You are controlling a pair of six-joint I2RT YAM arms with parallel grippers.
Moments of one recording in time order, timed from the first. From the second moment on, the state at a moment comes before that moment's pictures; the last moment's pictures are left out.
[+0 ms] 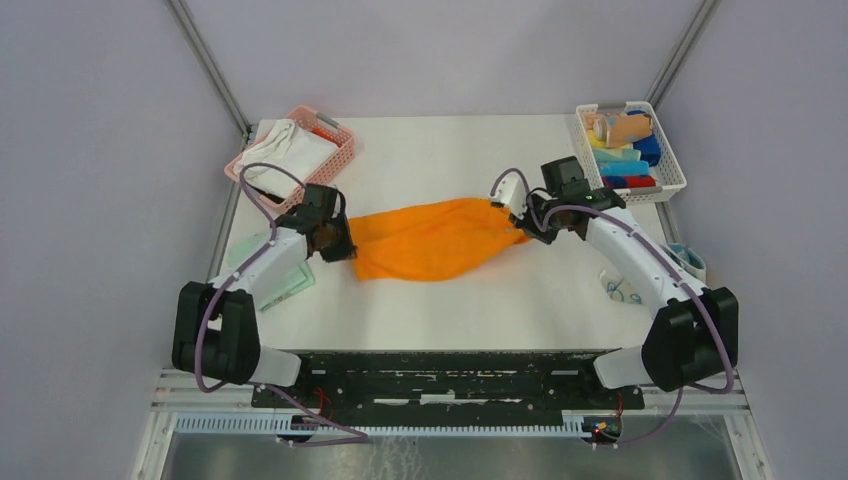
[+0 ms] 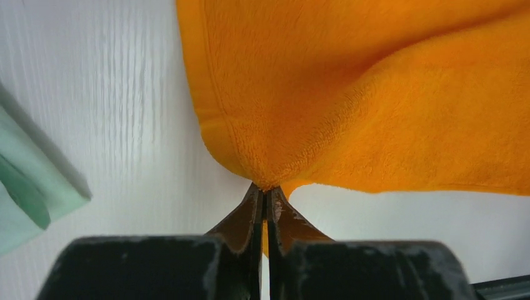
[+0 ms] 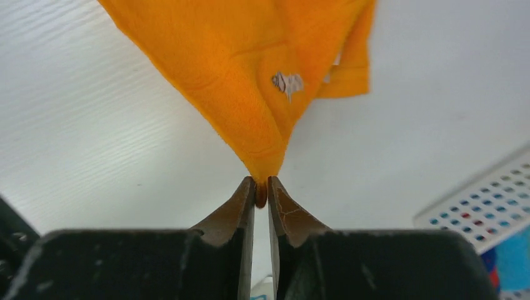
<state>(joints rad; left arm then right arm) -0.22 1.42 0.94 -0.51 0.06 -0.47 0.28 1.39 1.15 -0.70 -0.26 -0.83</state>
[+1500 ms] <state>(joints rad) -0.16 1.78 1.27 -0.58 -0.13 -0.34 0.23 2.08 1.67 -0.75 -0.11 -0.44</state>
